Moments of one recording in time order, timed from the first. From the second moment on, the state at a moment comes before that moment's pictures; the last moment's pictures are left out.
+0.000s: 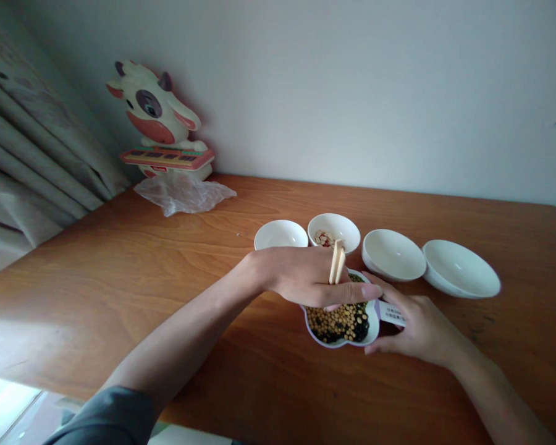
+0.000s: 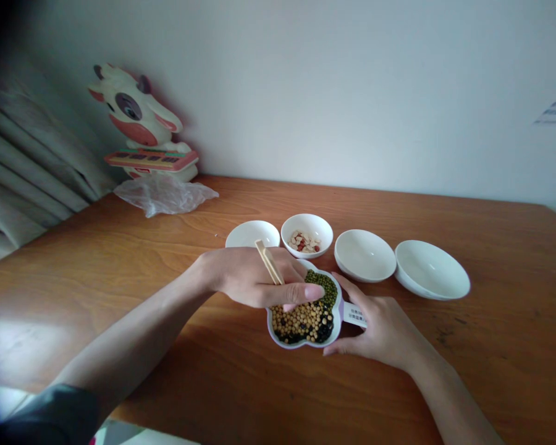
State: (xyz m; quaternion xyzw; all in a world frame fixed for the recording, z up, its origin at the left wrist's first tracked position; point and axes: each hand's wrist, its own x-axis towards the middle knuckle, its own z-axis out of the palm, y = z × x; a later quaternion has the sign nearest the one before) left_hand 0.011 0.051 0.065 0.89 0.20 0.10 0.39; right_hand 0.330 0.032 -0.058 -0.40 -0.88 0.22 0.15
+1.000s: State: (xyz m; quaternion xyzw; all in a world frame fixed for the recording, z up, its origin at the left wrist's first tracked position) left_hand 0.016 0.057 0.049 0.93 0.15 0.14 0.32; right_hand 0.324 0.031 -0.049 -0.40 -0.88 0.21 0.15
